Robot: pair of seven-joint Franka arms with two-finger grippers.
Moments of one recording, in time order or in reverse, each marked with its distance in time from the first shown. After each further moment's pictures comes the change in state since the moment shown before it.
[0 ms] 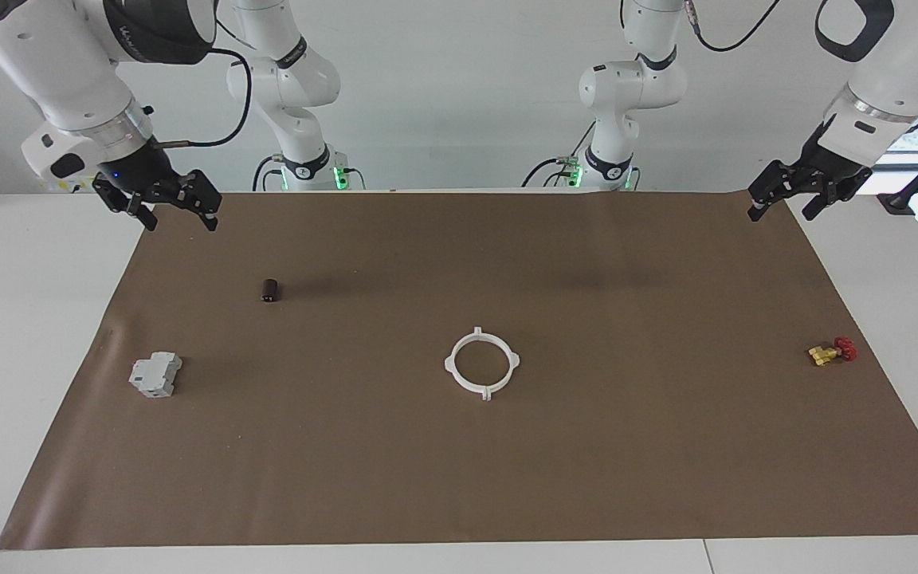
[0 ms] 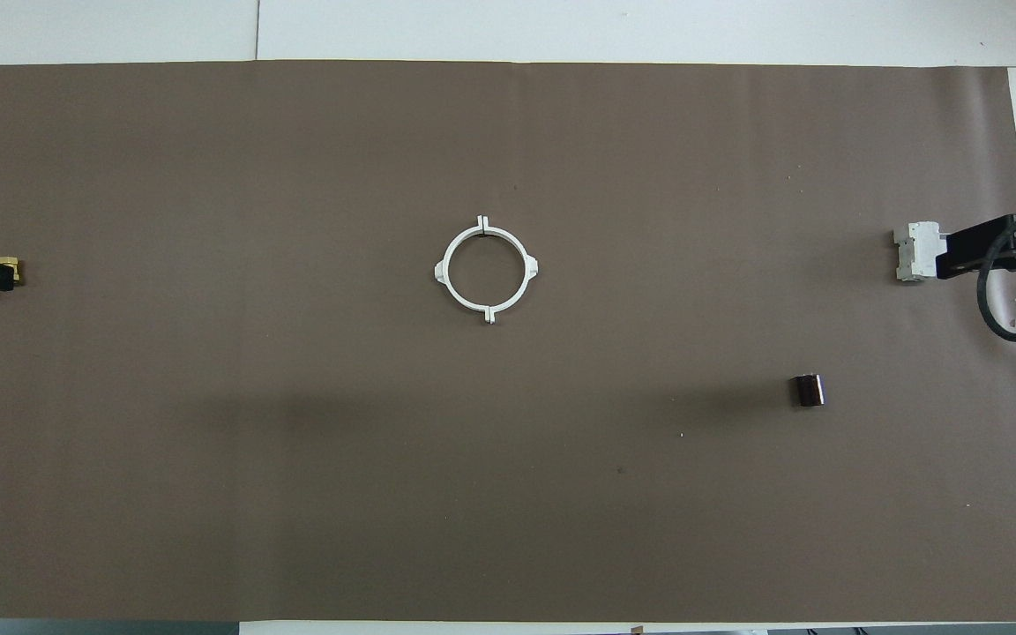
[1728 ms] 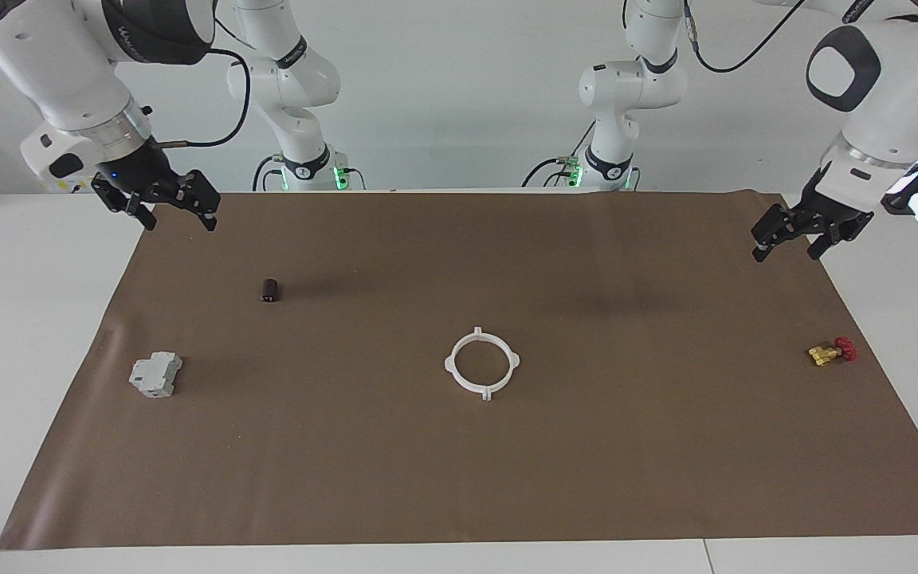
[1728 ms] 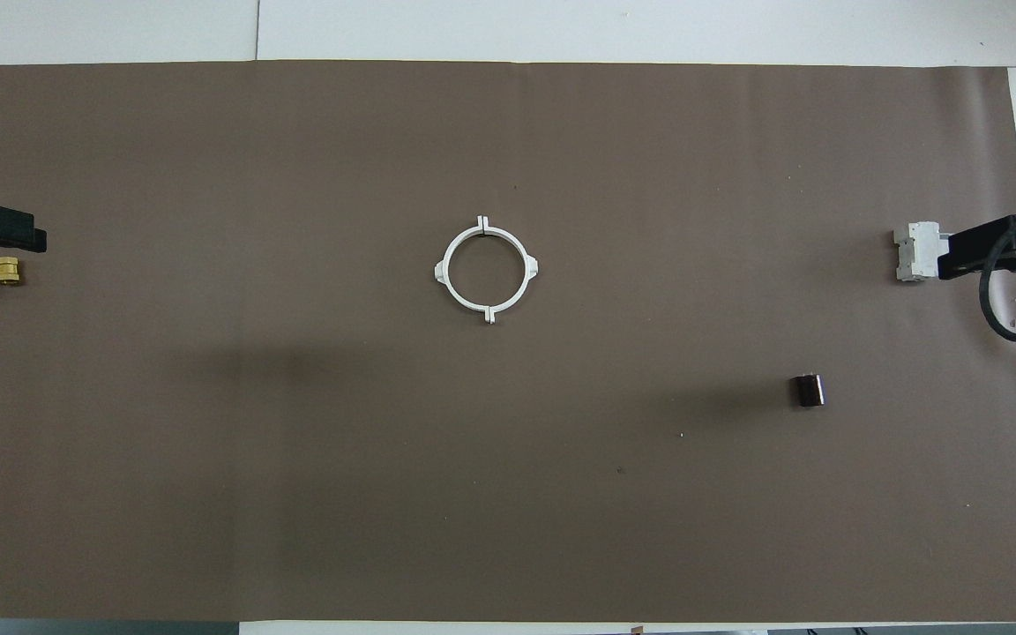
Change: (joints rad) left arm -0.008 0.084 0.024 0.037 0.011 0.094 0.017; right arm -0.002 -0.001 -0.002 -0.002 0.000 0.000 0.000
